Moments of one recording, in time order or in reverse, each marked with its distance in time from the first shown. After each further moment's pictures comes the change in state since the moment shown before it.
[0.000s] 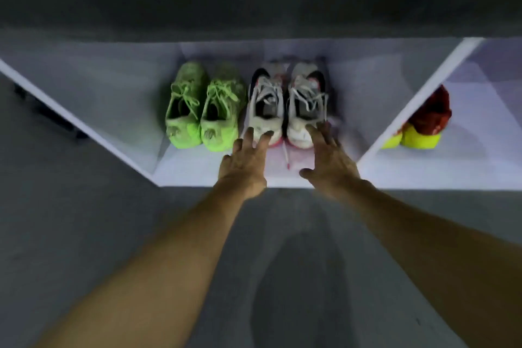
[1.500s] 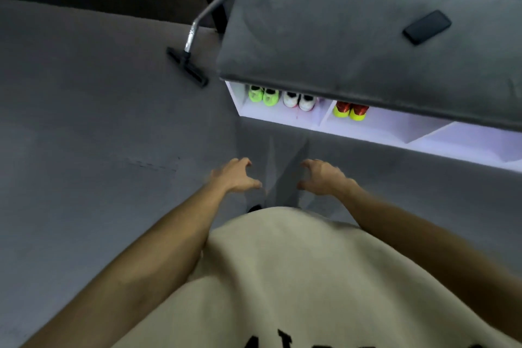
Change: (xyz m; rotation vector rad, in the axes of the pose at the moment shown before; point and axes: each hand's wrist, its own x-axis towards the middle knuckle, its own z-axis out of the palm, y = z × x) left_hand -0.533 0.086 -0.417 -0.331 -0.462 -0.342; right_hand -0.416 -0.246 -0.442 -0.159 -0.714 0.026
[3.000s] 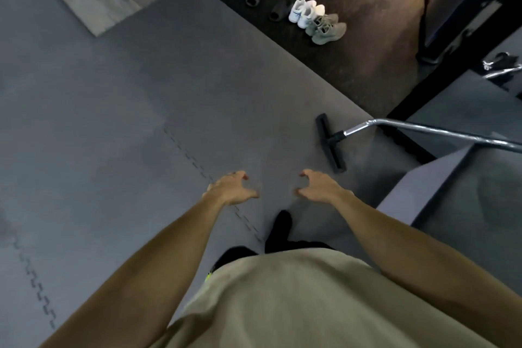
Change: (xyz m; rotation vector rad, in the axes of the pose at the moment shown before) left_hand 0.089 -0.570 -0.334 -0.527 0.196 -0.395; right_hand 0.336 -0.673 -0.064 -0.259 -0.127 -0.313
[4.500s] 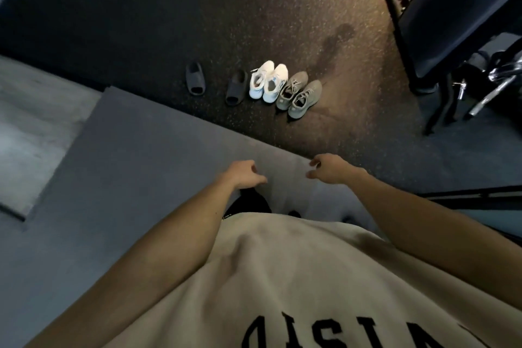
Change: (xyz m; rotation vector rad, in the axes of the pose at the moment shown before) left_hand 0.645 0.320 -0.596 0.280 -0.193 0.249; right_hand 0.592 -0.149 -0.580 0.300 -0.004 0.204
